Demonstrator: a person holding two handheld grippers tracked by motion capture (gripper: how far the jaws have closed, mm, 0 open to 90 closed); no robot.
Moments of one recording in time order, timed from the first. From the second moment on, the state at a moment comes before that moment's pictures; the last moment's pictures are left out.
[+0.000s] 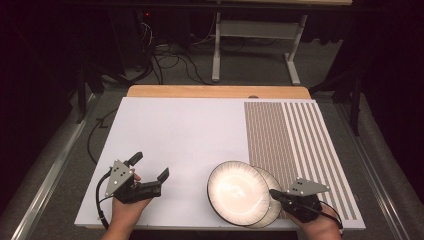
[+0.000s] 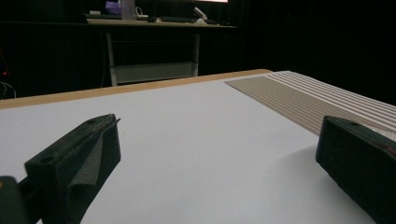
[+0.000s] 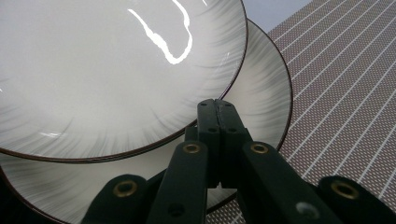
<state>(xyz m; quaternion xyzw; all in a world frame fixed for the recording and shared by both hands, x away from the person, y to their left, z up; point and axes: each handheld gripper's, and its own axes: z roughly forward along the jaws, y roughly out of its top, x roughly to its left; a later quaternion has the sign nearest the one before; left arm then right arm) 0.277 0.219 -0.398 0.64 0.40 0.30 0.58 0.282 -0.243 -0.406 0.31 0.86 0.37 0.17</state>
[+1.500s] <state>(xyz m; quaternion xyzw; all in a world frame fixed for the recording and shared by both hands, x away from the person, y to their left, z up) 0.278 0.219 -0.398 0.64 0.41 0.30 0.58 0.283 -0.255 -0.402 0.34 0.84 0.37 0.18</state>
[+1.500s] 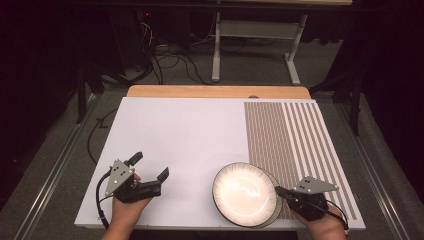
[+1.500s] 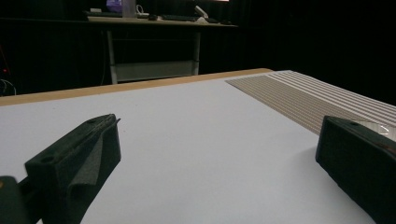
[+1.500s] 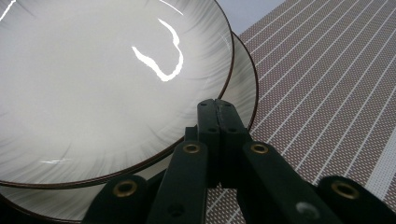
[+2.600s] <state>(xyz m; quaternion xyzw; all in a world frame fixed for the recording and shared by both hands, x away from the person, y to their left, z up) 0.278 0.218 -0.398 0.64 0.41 0.30 0.57 0.283 -0.267 -0.397 0.36 0.83 0.38 0.19</state>
